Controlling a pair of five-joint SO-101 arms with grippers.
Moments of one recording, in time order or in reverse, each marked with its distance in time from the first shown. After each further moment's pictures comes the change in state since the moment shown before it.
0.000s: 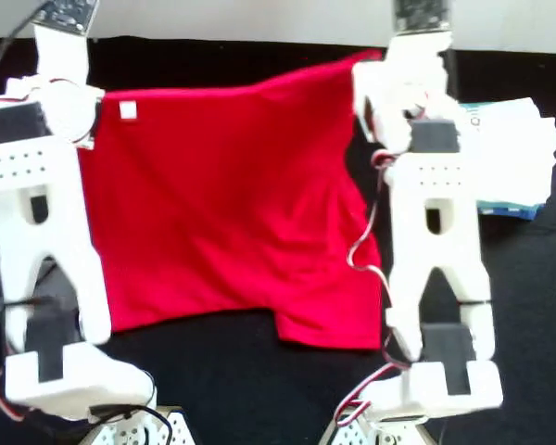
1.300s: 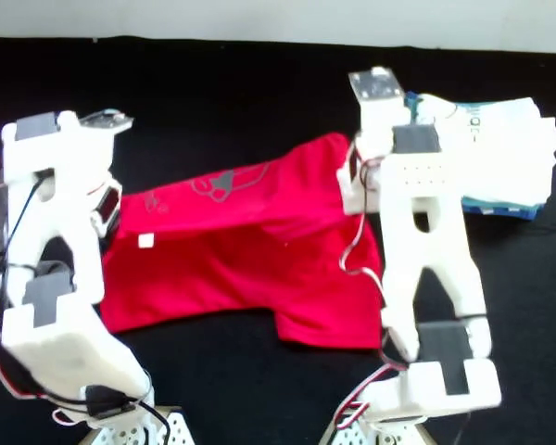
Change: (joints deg) left arm -3.3 11.6 11.0 30.2 -7.4; right arm -1.2 -2.5 8.7 38.9 -0.1
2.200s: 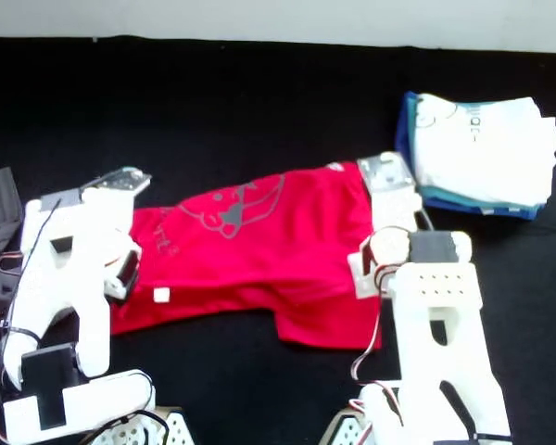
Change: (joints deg) left arm 2.6 -23.6 41.3 -19.3 -0.2; right arm 2.2 -33.7 43.2 -9.3 5.4
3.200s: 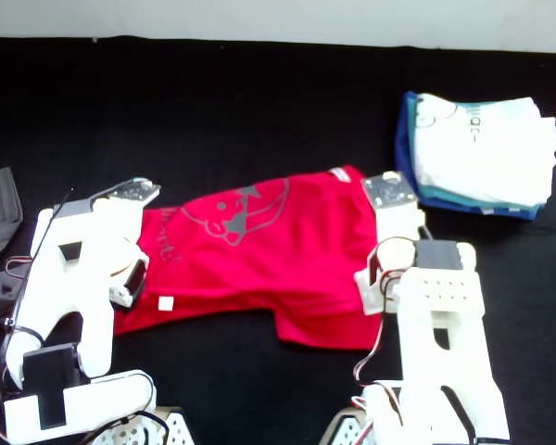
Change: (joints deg) left arm 1.1 0.0 3.6 -3.0 -1.2; right arm 3.1 -0.9 4.5 0.7 4.1
